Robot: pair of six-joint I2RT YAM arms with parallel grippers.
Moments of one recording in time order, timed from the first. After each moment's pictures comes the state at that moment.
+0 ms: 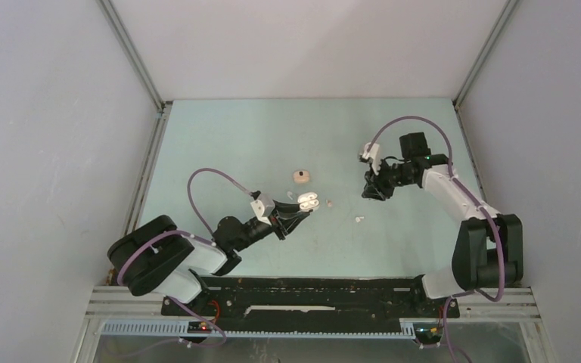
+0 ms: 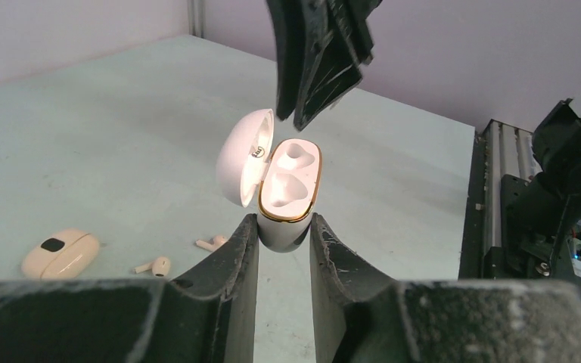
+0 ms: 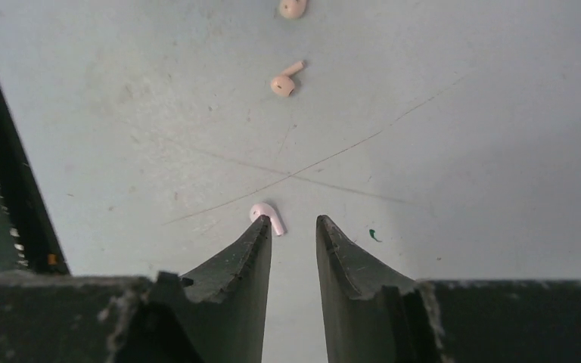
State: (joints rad) left arm -0.81 1.46 0.18 1.48 0.26 -0.19; right arm 0.11 1.45 1.02 -0.67 -0.81 -0.79
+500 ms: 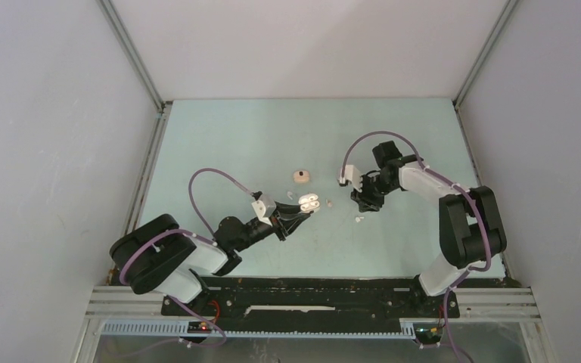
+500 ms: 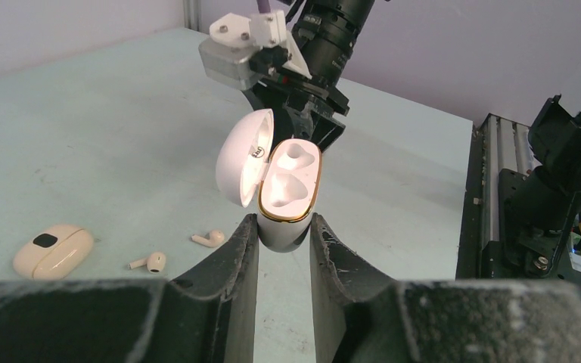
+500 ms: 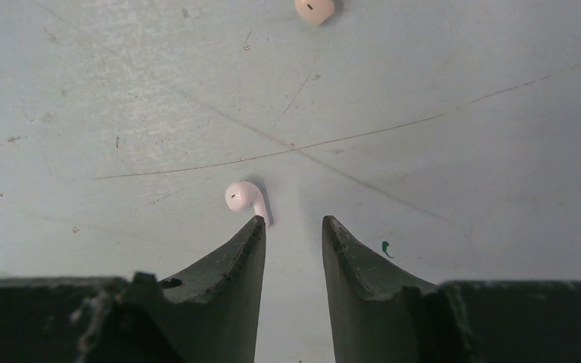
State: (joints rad) left arm -0.81 1.48 0.18 1.49 0.27 -0.20; right arm 0.27 1.64 1.02 -0.68 -0.54 -1.04
